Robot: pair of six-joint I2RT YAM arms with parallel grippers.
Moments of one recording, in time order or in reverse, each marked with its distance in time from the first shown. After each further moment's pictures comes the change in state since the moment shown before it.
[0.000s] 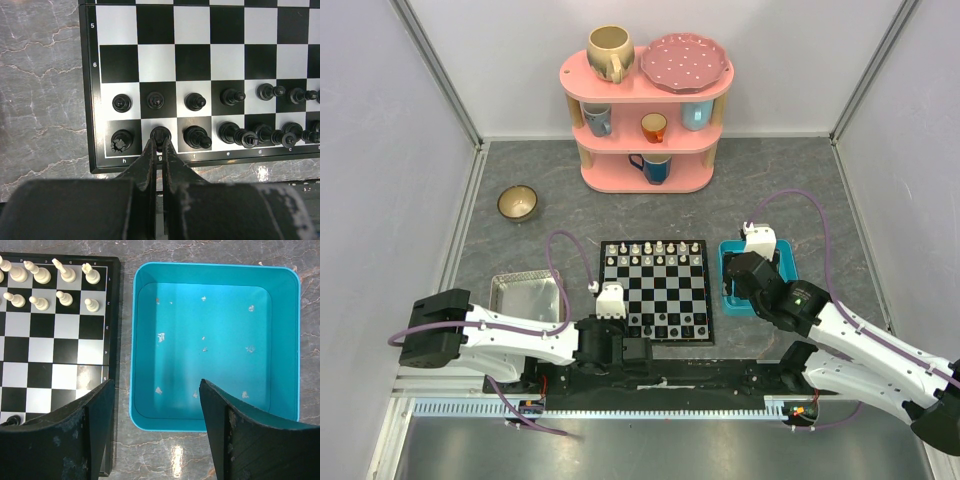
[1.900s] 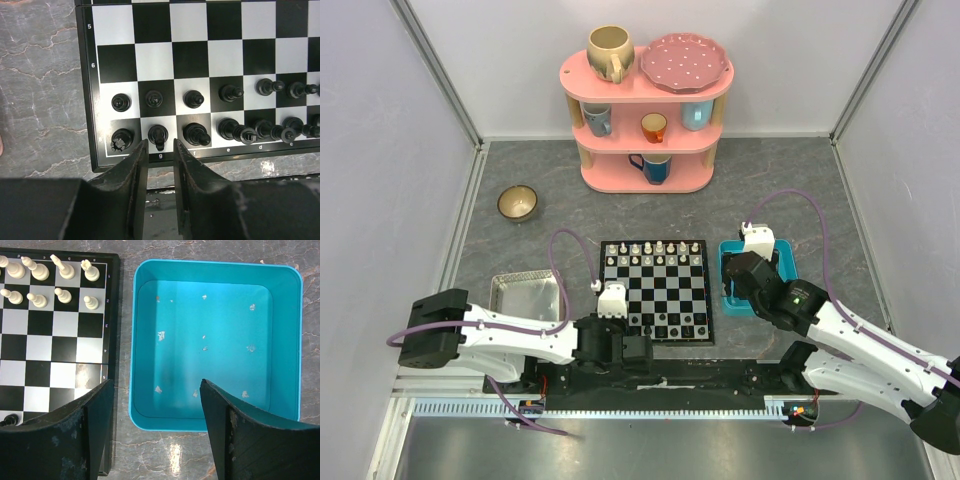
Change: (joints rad) left arm 0.008 0.002 0.006 0.002 0.020 0.049; right arm -0.001 0.011 0.000 0.000 -0.006 -0.005
